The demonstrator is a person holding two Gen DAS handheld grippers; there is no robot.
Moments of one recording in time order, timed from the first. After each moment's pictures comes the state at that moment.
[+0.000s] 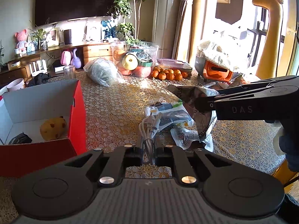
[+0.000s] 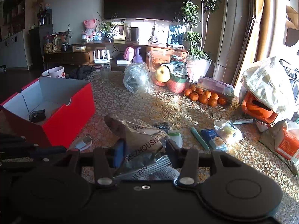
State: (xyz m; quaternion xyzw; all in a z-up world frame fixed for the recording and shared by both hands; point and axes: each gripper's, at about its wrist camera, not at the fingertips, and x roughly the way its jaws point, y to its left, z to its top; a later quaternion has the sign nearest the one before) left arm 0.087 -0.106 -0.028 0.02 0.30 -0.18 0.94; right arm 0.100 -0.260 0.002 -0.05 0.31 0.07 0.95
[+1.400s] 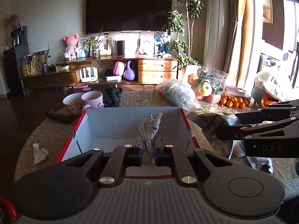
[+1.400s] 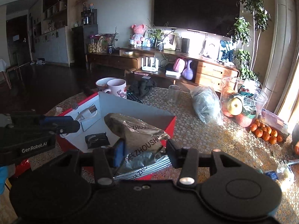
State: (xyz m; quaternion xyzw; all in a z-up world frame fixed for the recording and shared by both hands) left arm 0.116 0.069 0.026 0.00 0.26 -0.04 0.96; right arm 0.141 -0.105 0.041 -0.07 0.29 0.21 0.93
